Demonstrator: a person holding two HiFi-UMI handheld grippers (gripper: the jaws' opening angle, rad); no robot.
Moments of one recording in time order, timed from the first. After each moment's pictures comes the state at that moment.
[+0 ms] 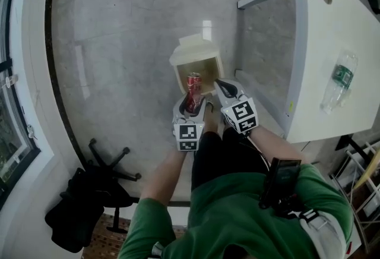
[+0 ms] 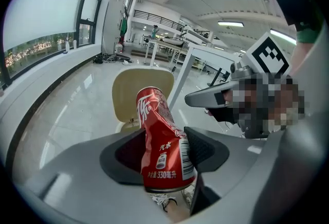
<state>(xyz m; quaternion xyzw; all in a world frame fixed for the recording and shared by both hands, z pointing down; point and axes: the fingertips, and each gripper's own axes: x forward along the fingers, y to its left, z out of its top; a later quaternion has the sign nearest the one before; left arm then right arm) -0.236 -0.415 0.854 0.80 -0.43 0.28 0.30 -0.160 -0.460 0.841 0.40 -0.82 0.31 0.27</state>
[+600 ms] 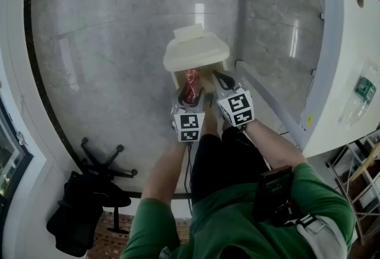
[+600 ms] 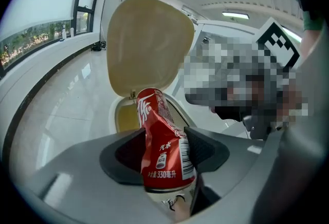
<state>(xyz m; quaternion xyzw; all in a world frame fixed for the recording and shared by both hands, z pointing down) -0.236 -0.416 0.967 0.79 -0.41 0.32 0.33 -0.166 -0.460 0.951 0.42 -0.79 0.34 0.31</state>
